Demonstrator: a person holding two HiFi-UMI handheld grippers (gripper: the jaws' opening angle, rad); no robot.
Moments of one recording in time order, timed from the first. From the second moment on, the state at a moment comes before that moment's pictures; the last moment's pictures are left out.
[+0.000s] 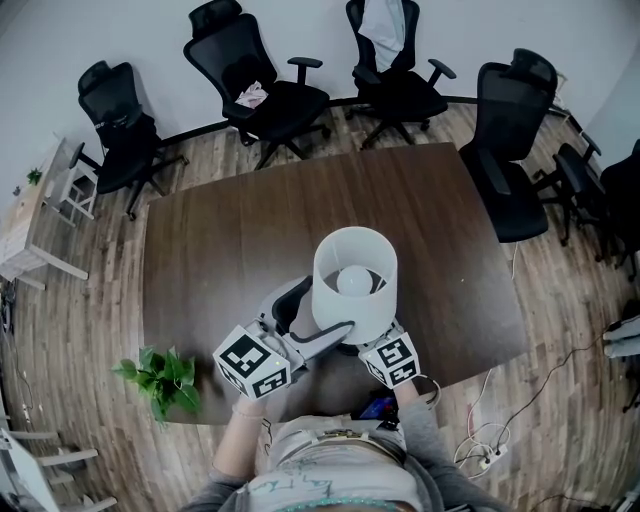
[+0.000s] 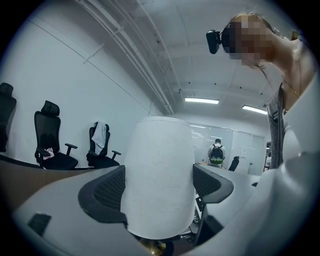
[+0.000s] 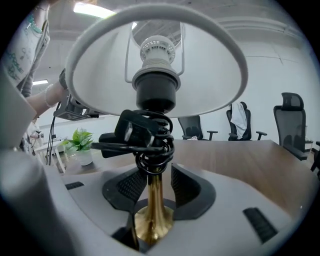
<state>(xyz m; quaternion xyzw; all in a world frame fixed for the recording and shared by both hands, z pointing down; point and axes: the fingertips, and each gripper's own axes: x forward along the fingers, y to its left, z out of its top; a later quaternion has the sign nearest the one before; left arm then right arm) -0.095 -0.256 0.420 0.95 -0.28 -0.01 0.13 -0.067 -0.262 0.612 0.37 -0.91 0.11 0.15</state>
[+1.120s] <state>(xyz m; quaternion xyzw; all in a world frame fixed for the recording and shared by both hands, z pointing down) -0.090 -0.242 0.423 0.95 -0.27 -0.01 0.13 -0.034 -0.237 0.614 0.38 -0.90 0.11 0.16</state>
